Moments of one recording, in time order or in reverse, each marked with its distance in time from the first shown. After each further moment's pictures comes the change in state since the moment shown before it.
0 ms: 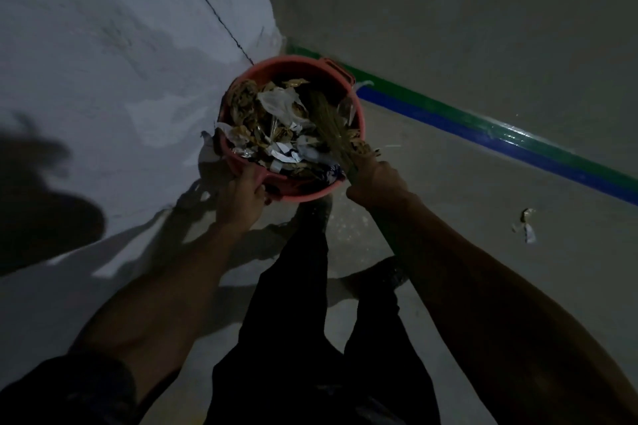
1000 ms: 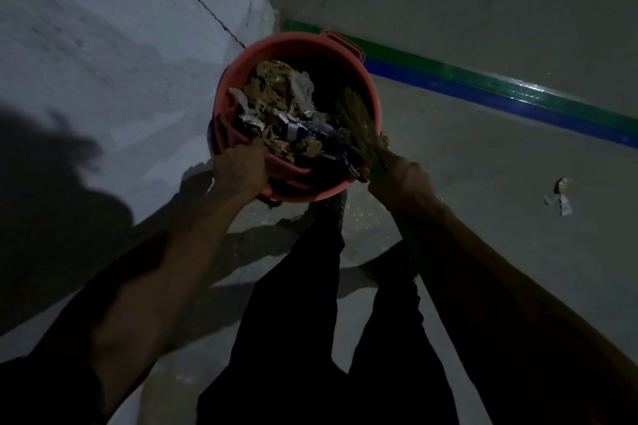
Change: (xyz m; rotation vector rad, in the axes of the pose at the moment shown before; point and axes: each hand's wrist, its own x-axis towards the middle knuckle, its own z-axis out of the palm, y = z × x) left_hand 0.084 0.005 -0.021 0.589 -0.127 0.147; right_hand 0.028 0.022 0.034 0.205 0.019 0.204
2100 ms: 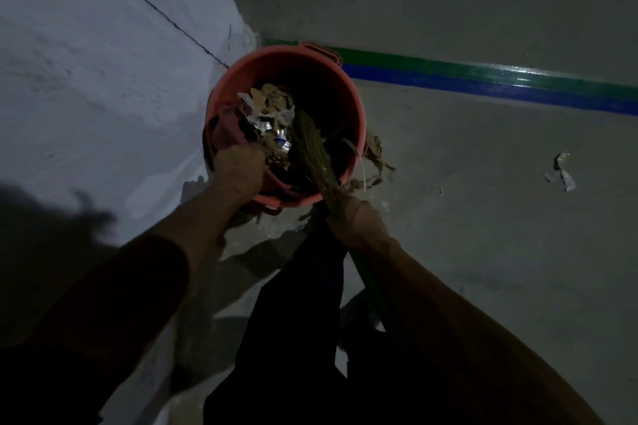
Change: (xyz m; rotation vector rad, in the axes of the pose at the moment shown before) left_hand -0.014 0.027 -0.028 0.439 0.059 0.204; right_hand -0.044 -0.009 0.080 0.127 -0.060 -0.083
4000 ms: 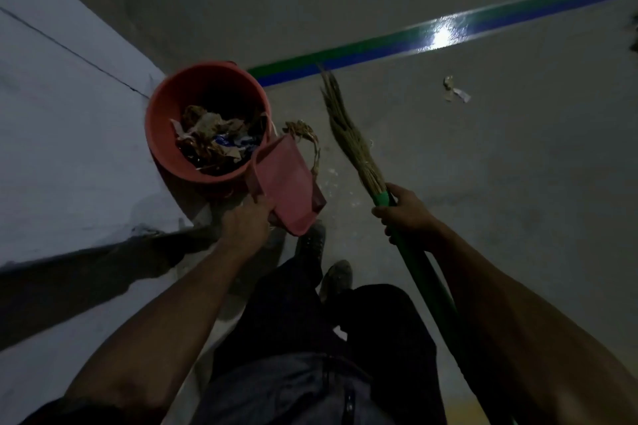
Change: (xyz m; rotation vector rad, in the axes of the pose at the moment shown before) left_hand -0.236 0.147 0.076 -0.023 0.058 0.223; right_hand -0.278 0.179 0.062 0.803 0.312 0.355
